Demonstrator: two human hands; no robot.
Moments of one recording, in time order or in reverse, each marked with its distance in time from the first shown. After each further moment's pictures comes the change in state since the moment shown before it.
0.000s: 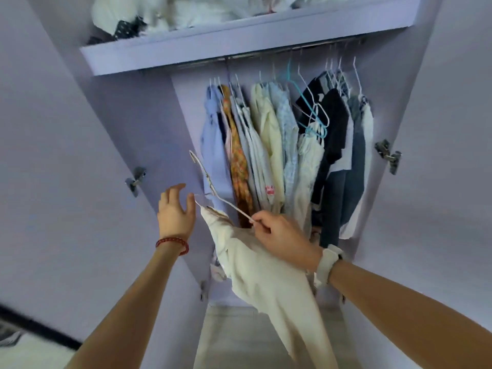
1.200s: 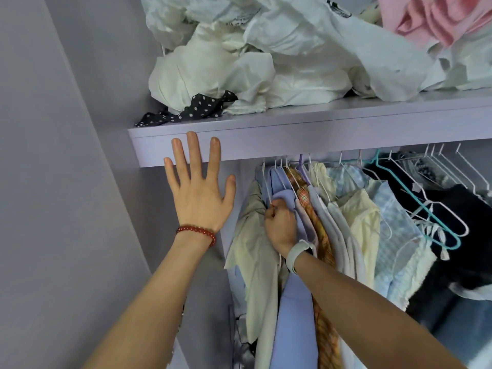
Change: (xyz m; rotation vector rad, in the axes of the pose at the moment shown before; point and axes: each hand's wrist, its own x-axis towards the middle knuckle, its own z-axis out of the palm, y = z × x) left_hand 0.360 -0.044 -0.002 0.397 0.437 0.615; right_hand 0.413 -0.018 0.138 -0.022 0.500 0.306
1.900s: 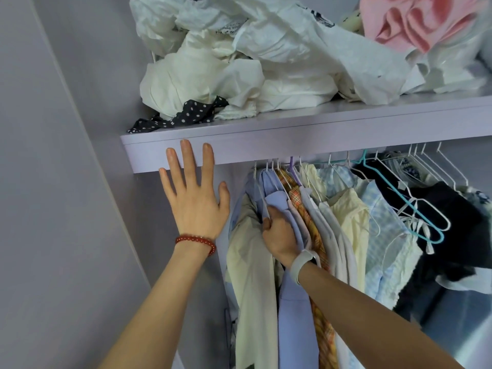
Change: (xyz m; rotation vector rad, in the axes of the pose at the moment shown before) left_hand -0.005 0.010 -0.005 -0.077 -0.013 -0.060; right_hand -0.011 0.016 -0.007 -0.071 -0.162 -0.009
